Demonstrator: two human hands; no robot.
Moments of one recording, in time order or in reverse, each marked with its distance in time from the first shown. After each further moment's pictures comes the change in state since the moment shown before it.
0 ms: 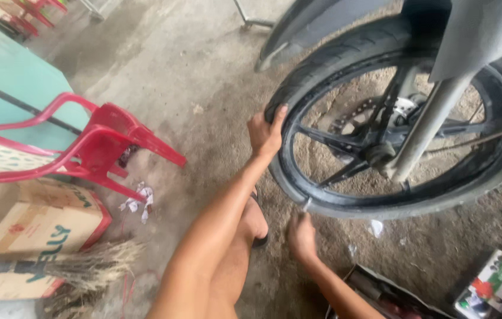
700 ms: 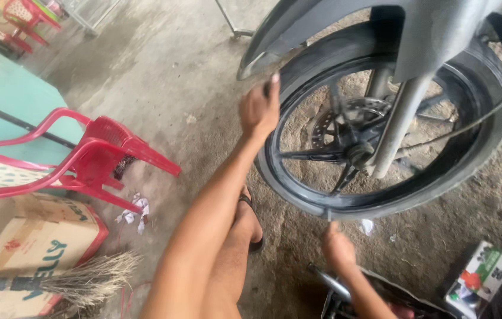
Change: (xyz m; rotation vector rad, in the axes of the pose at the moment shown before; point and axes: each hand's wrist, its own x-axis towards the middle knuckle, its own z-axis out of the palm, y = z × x) left_hand 0.050 0.059 0.008 0.201 -0.109 0.099; right_hand 0.047 0.081 -0.061 -0.563 0.118 -0.252
